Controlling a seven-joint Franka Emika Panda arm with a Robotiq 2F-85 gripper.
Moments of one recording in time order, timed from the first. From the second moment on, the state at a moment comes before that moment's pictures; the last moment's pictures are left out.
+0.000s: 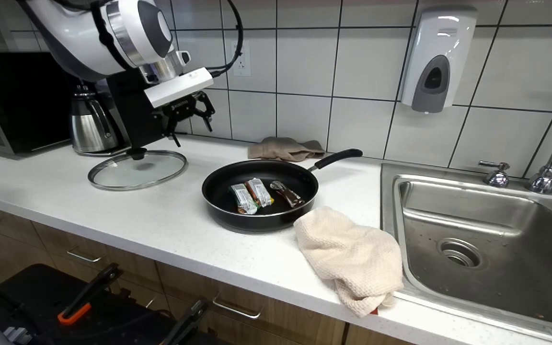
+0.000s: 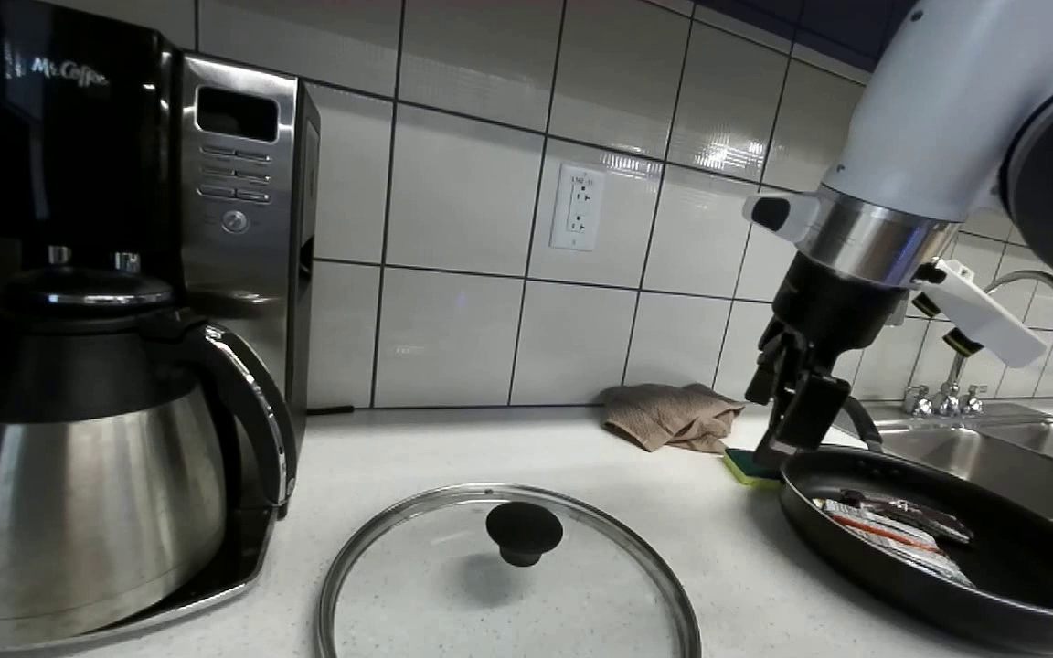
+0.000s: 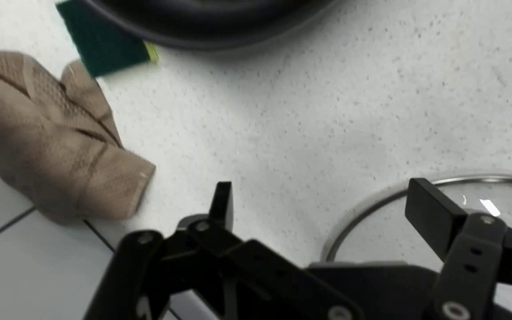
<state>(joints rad) 0.13 0.08 0.10 -2.43 -0.45 2.78 -0.39</state>
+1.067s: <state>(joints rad) -0.05 0.29 0.44 -2.30 0.00 3.01 -0.99</state>
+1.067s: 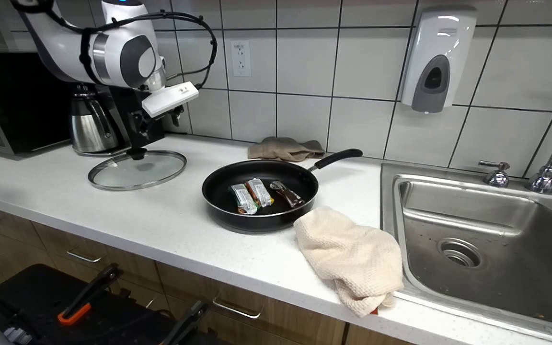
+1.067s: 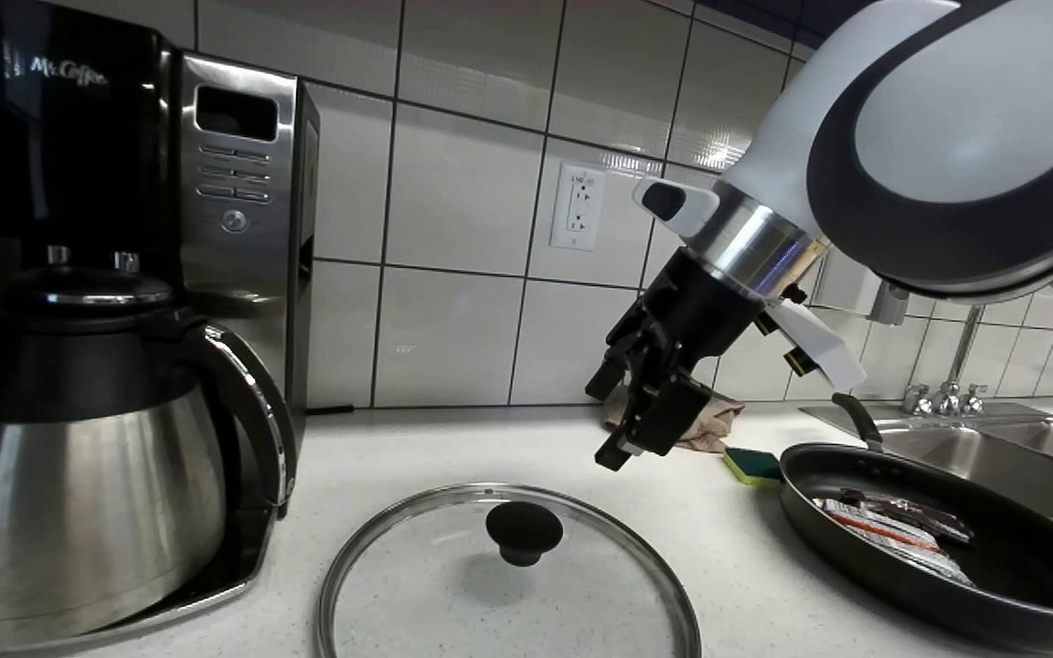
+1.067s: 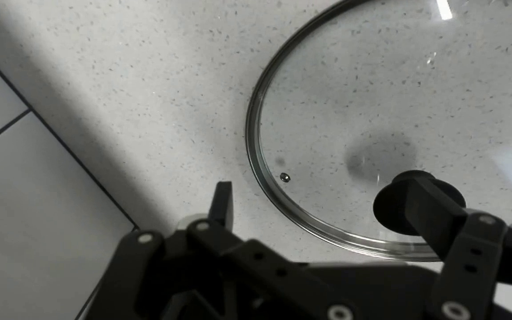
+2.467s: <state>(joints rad) 0.16 0.37 0.31 -2.13 -0.22 2.83 -0.98</state>
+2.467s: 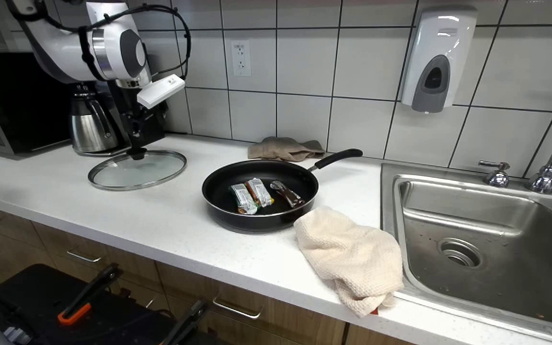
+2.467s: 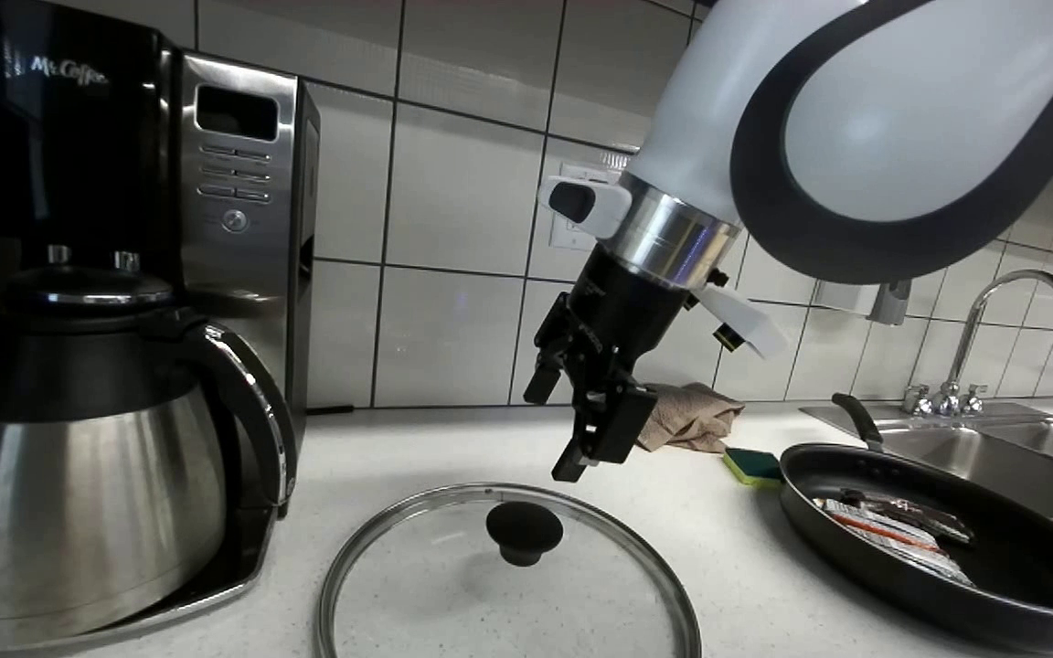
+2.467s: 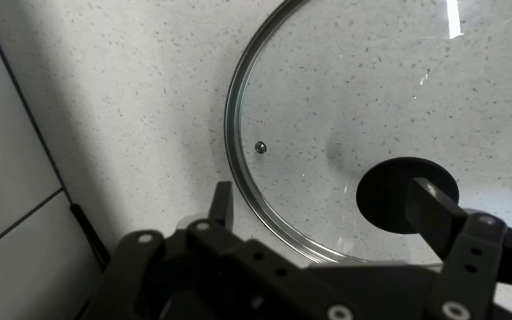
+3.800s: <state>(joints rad) 0.18 0.45 0.36 -2.08 -0.21 2.69 -1.05</state>
